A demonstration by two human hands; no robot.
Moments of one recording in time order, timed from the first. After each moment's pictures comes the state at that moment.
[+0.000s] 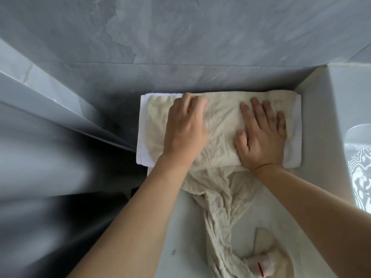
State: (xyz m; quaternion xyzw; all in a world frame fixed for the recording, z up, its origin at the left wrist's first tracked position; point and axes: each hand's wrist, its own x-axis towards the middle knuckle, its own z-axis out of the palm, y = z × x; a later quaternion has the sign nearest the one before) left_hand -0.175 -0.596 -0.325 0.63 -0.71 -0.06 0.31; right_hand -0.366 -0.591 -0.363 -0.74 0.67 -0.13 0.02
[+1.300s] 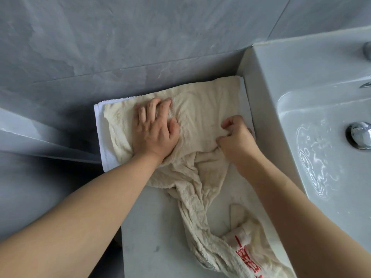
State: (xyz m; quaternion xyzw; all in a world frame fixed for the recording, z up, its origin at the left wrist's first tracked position) left_hand -0.192 -0.600 -0.367 0.63 -0.75 0.00 0.21; right_hand -0.382 -0.543 -0.301 -0.38 0.79 -0.23 0.43
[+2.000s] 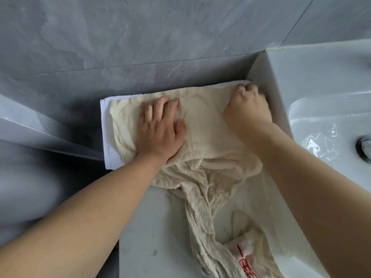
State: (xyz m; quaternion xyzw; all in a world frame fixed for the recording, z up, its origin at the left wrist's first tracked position) left_hand -0.190 -0.598 -0.364 0.64 -0.75 -0.01 0.17; right_hand -0.378 -0.613 -0.272 -0.63 0.77 0.01 0.11
